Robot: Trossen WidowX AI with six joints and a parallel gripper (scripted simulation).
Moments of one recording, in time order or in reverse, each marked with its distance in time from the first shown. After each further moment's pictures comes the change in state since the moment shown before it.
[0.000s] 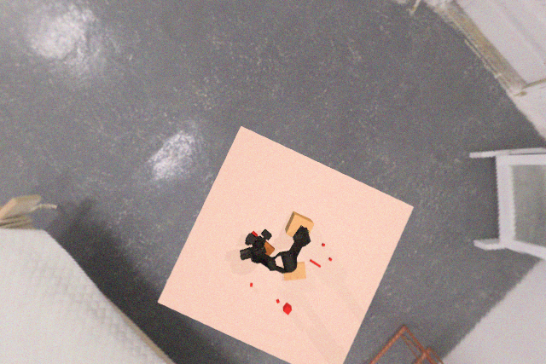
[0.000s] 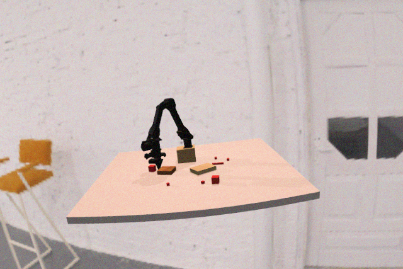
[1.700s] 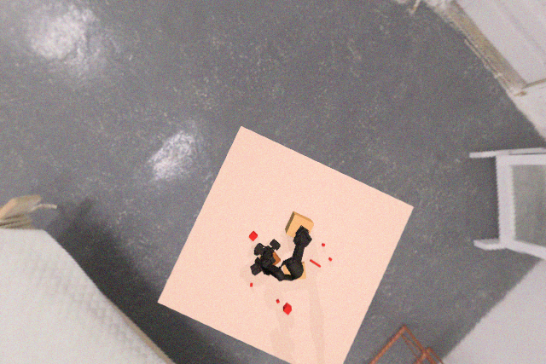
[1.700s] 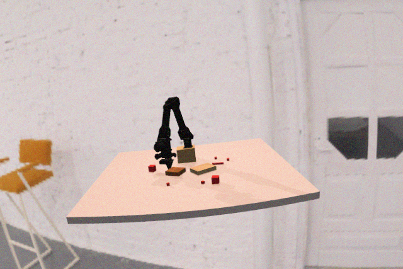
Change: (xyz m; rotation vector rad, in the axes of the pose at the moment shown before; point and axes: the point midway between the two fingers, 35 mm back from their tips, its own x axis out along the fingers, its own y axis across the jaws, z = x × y) arm 0.001 0.011 -0.083 0.003 0.000 -0.003
